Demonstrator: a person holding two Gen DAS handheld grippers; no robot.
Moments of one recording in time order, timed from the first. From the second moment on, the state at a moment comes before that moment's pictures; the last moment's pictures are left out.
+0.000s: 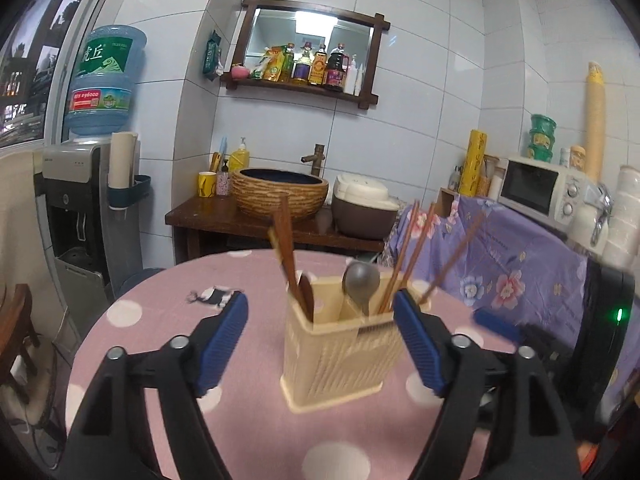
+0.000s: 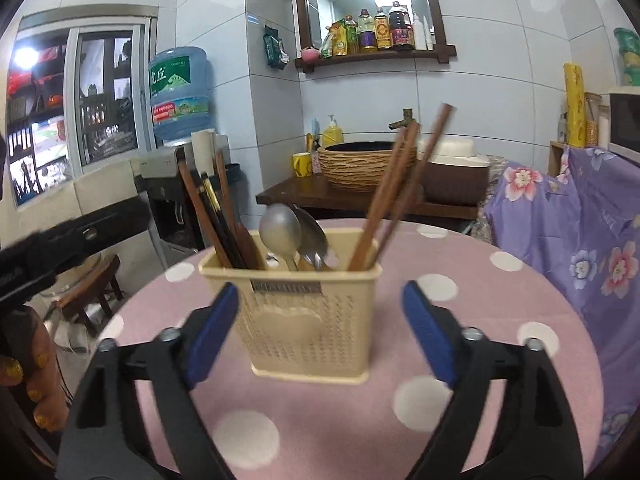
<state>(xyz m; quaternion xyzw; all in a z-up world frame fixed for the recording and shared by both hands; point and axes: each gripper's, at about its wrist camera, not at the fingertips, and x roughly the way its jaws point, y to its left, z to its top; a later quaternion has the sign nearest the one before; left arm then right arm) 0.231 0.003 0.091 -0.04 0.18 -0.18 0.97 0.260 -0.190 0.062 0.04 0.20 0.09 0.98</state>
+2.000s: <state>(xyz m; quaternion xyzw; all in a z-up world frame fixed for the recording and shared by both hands) 0.018 0.044 0.010 -0.03 0.15 -0.10 0.98 0.011 -0.171 0.017 0.03 0.14 0.06 0.99</state>
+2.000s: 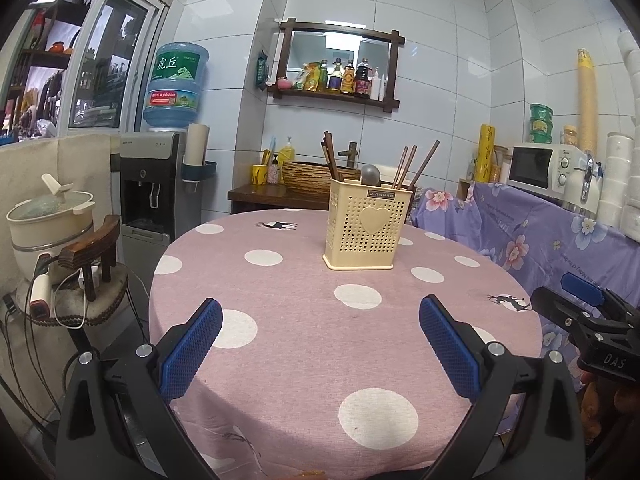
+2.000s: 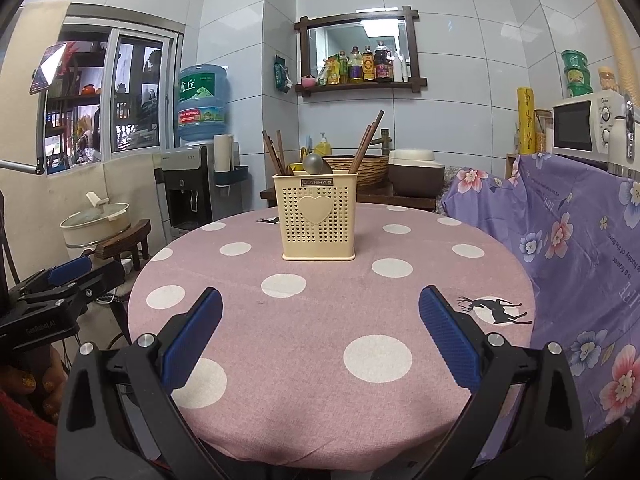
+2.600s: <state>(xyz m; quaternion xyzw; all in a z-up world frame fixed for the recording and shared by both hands) 0.018 0.043 0.009 -0.03 0.15 -0.10 0.98 0.011 -0.171 0.018 0.03 0.14 0.06 0.99</state>
